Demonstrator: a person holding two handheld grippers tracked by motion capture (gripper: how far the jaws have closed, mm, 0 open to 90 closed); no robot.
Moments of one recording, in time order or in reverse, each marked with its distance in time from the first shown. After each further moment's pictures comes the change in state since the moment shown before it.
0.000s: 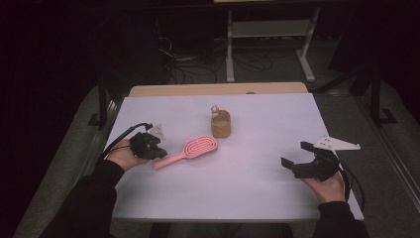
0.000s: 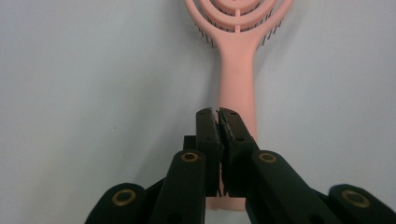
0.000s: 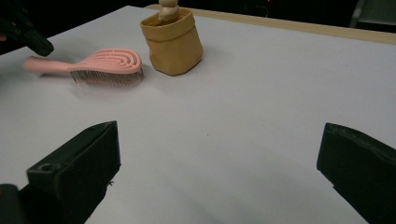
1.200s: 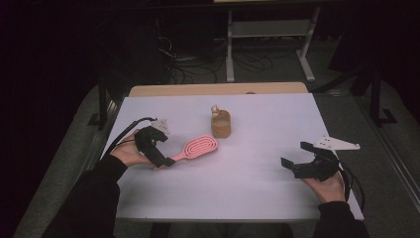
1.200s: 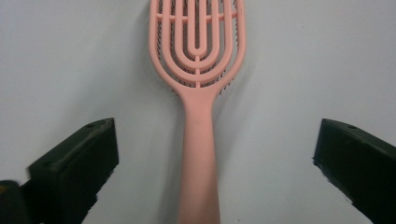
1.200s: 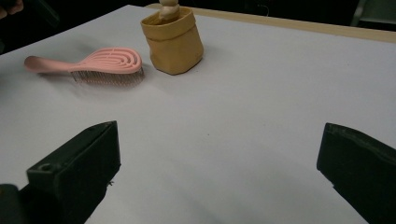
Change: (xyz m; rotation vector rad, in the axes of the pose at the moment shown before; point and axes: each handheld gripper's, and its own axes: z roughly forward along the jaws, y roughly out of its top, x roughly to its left) left arm -0.003 0.024 -0.005 -0.076 -0.129 -0.002; right arm 0.000 0.000 0.000 0.002 0.004 0.004
